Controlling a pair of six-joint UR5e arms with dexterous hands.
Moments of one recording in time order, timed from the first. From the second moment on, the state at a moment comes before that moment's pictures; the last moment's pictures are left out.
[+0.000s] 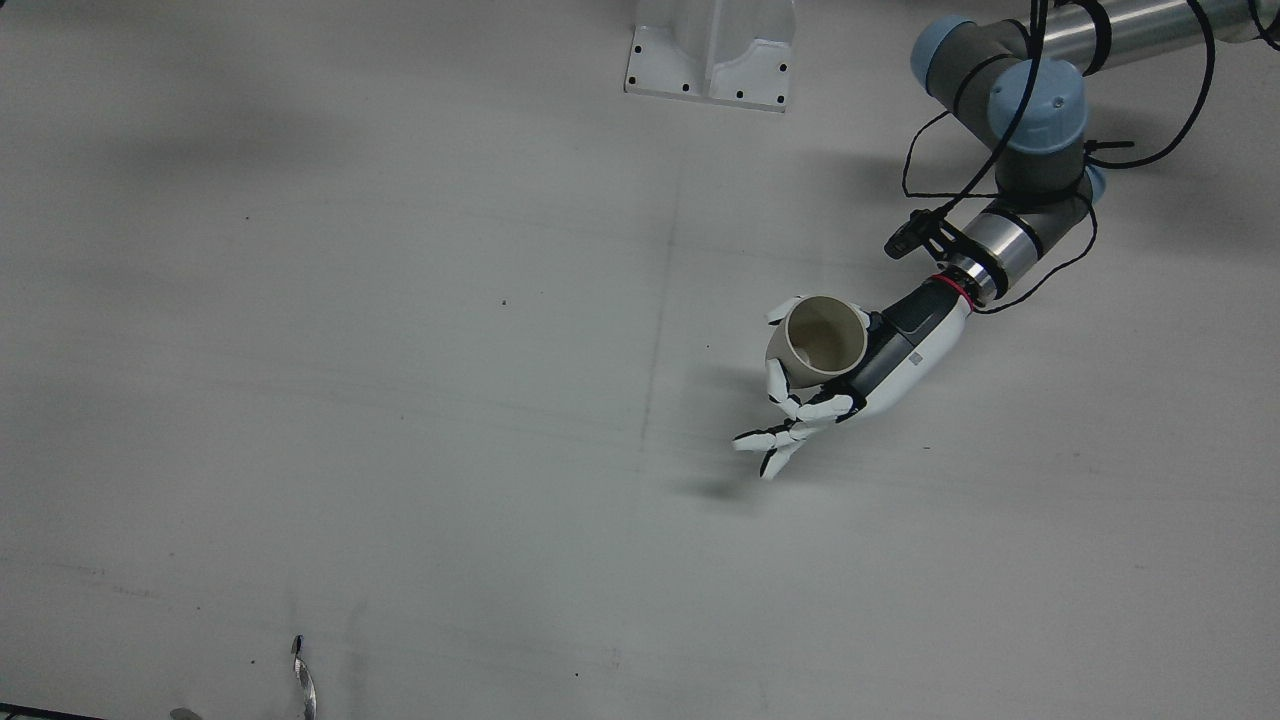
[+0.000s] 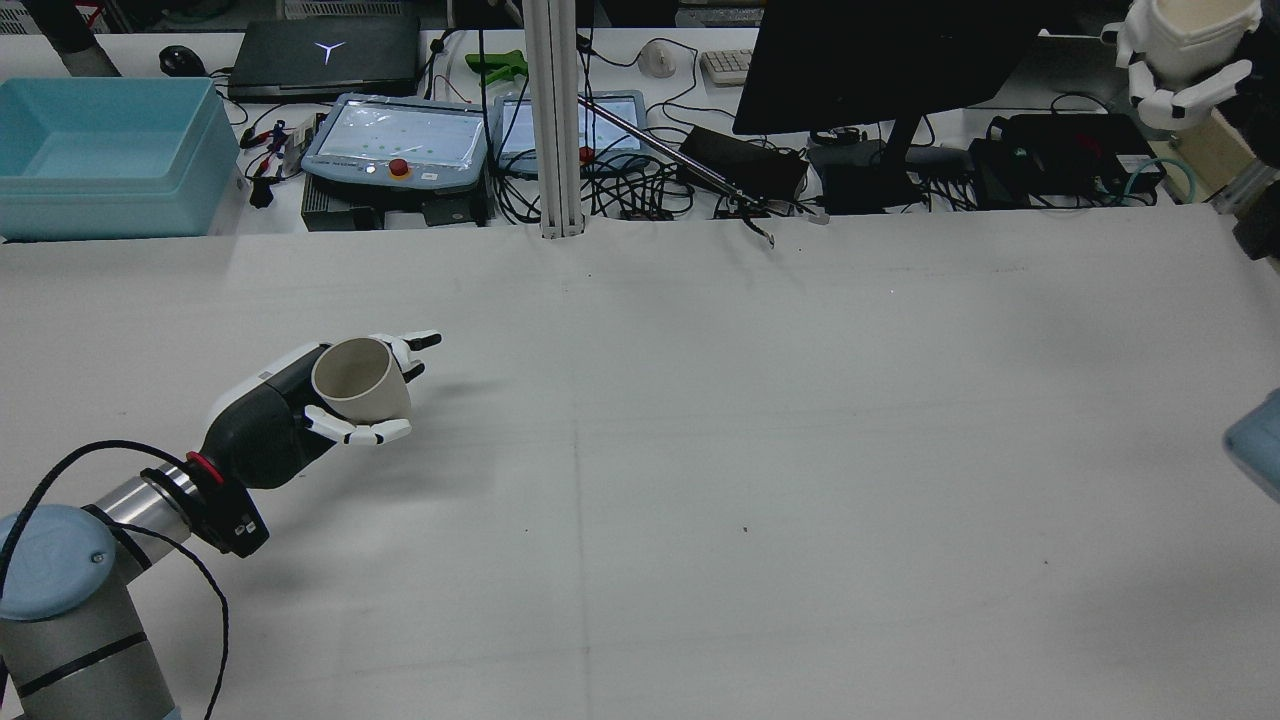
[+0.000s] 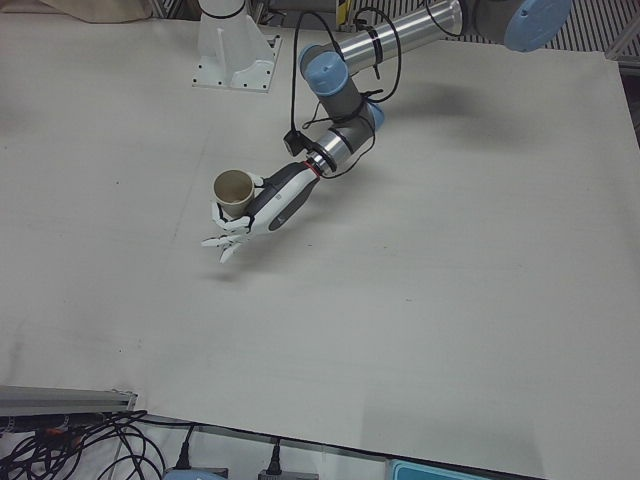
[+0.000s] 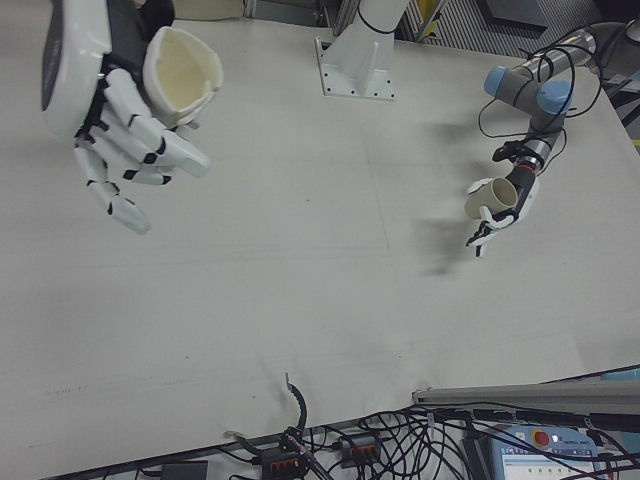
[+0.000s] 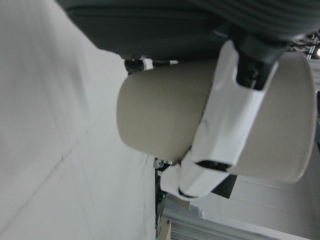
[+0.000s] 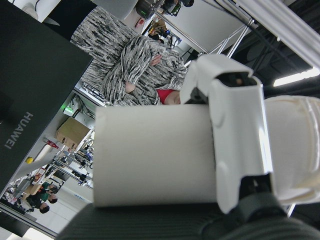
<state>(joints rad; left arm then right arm) -0.61 -1.89 -1.78 0.24 1.25 0.10 1.28 -1.41 2.10 -3.59 -1.28 -0.52</state>
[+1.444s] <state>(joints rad) -0.82 -1.51 -1.57 -0.22 1.33 0.16 1.30 -1.43 0.81 -2.44 -1.34 -0.31</state>
